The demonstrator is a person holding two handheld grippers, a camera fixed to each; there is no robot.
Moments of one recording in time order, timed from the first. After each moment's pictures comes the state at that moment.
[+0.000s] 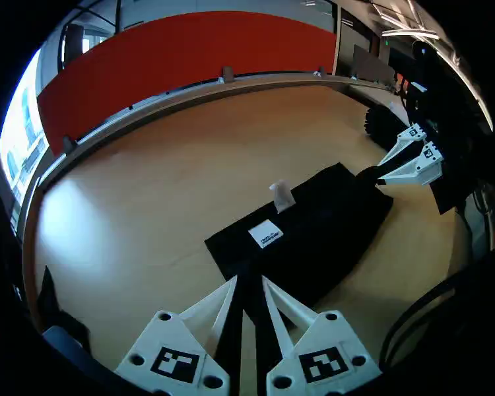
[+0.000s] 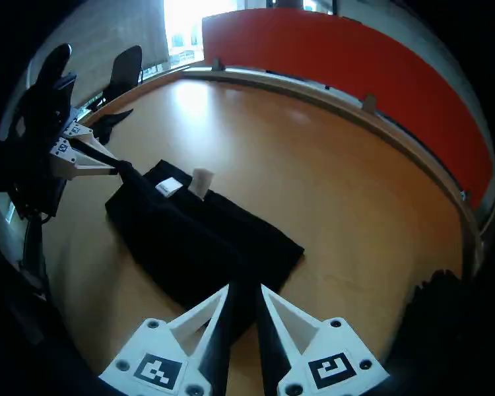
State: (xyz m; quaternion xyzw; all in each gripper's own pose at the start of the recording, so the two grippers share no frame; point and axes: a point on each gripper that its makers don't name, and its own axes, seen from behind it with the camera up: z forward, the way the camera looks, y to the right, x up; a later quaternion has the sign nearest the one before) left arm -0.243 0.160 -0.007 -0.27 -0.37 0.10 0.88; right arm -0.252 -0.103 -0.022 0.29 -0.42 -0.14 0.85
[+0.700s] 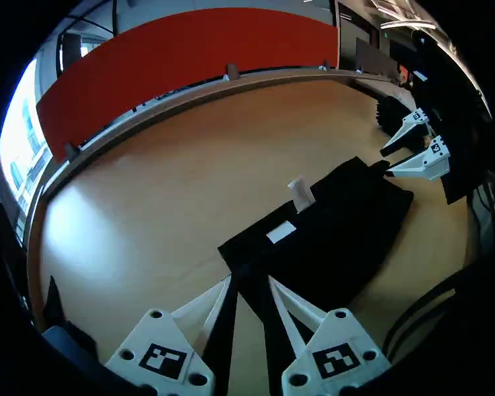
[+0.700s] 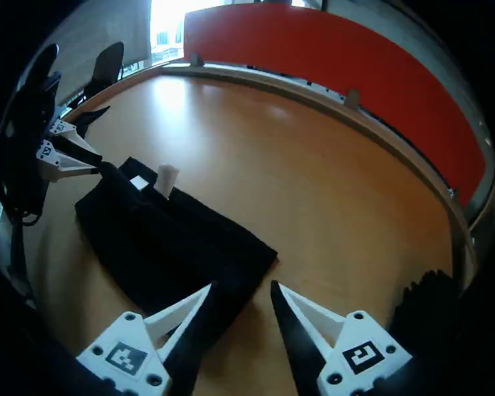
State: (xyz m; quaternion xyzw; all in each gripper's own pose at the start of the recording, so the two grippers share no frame) left arm -0.261 0.152 0.017 -0.26 -0.37 0.13 0.88; right arm -0.265 -0.084 0.009 0.24 -0.41 -0.16 0.86
